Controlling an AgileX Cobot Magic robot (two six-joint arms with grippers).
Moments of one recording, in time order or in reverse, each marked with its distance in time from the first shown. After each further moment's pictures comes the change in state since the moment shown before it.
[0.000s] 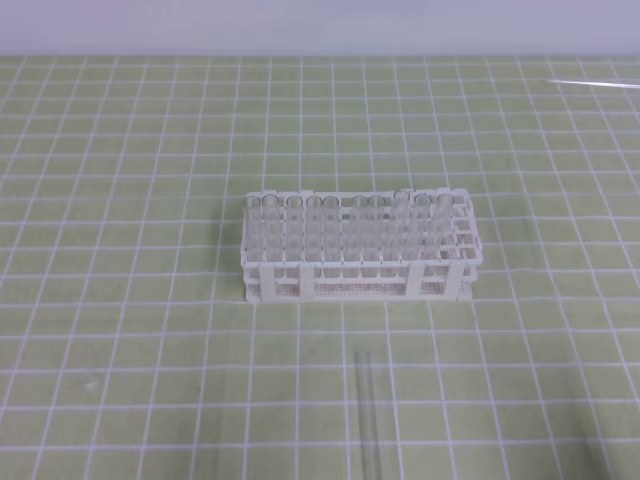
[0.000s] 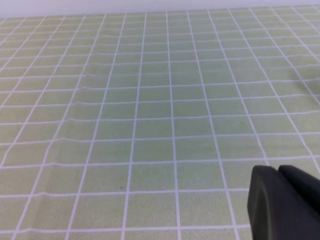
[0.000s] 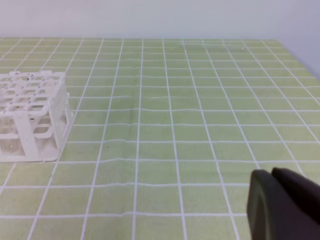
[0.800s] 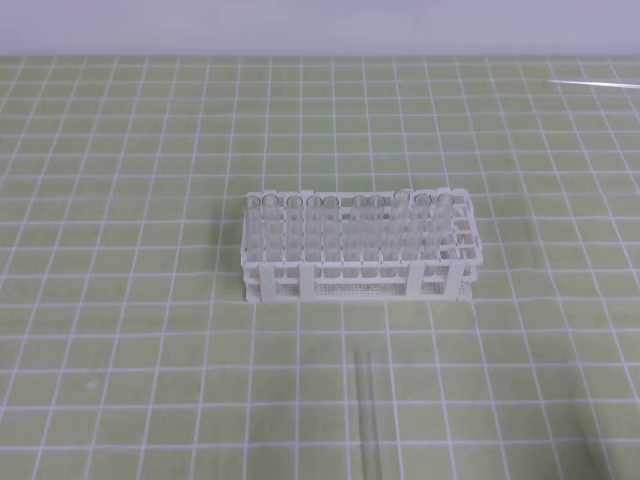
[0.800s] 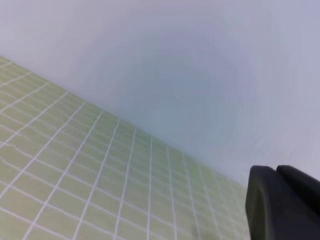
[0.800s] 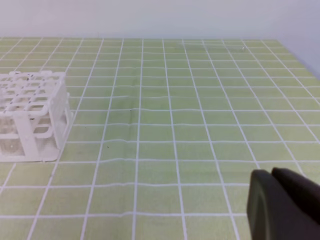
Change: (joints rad) left arm 0.000 0.005 -0.001 -0.303 -0.316 -0.248; right arm 0.000 0.000 0.000 0.000 0.000 0.000
